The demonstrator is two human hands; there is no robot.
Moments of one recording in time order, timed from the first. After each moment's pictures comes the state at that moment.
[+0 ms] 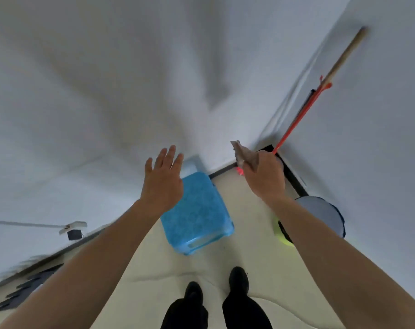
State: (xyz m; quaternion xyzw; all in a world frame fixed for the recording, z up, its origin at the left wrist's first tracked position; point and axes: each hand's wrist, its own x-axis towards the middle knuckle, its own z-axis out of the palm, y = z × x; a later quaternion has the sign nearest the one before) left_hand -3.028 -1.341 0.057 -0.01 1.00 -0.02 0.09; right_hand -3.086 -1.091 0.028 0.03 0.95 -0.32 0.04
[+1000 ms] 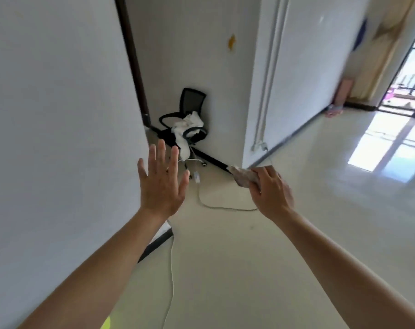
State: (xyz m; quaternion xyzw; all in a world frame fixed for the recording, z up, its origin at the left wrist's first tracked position) left_hand -2.504 -0.886 0.305 0.77 0.57 0.23 -0.16; right_hand -2.228 -0.928 0.279 0.68 0.65 0.06 -0.33
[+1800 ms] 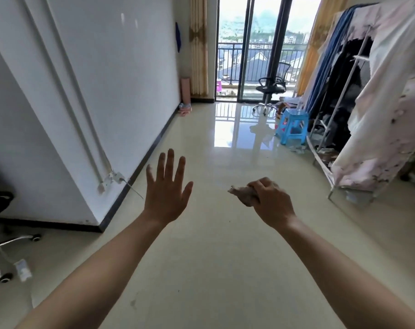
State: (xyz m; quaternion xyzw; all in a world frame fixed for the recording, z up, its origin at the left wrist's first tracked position) left_hand -1.774 -0.625 0.243 0.94 0.25 0.22 -0.05; right_hand -1.591 -0.850 0.229 0.88 0.41 0.13 -0.20
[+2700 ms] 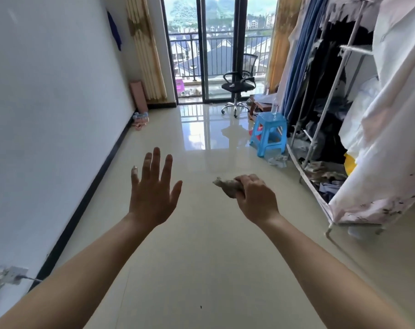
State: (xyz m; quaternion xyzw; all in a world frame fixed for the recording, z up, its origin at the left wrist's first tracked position) left_hand -1.068 -0.383 0.256 0.96 0.19 0.21 -0.07; right_hand -0.922 -0.606 0.230 0.91 0.31 0.10 -0.26
